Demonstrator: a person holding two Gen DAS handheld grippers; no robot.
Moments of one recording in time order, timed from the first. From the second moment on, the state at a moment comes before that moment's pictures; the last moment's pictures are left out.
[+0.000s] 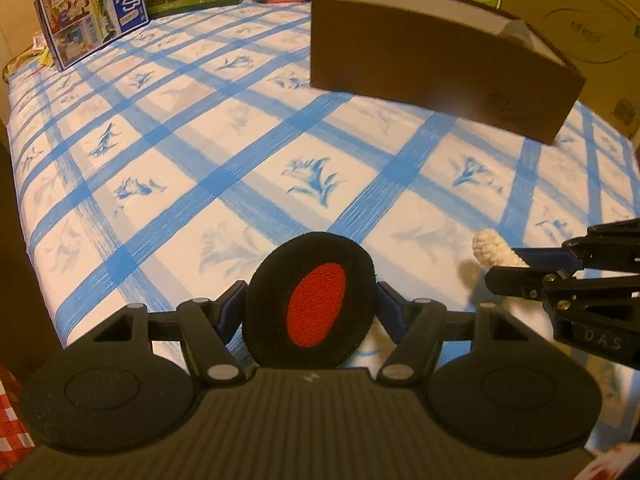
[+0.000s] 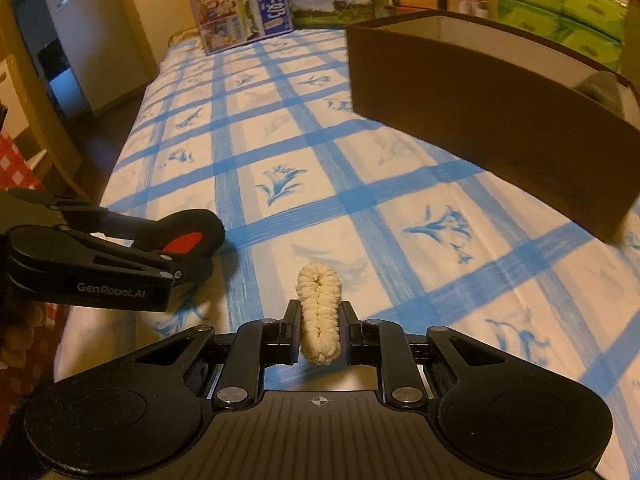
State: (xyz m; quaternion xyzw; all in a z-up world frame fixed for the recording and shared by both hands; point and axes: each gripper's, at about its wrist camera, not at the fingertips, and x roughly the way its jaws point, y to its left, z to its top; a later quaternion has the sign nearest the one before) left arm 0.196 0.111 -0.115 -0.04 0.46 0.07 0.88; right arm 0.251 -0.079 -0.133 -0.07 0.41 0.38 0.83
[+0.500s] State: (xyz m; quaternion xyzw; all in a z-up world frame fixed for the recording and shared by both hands) left arm 0.226 0.091 -0.042 -0.01 0.40 0.03 0.91; right arm 0.279 -0.142 -0.085 -0.02 0.39 0.35 0.85
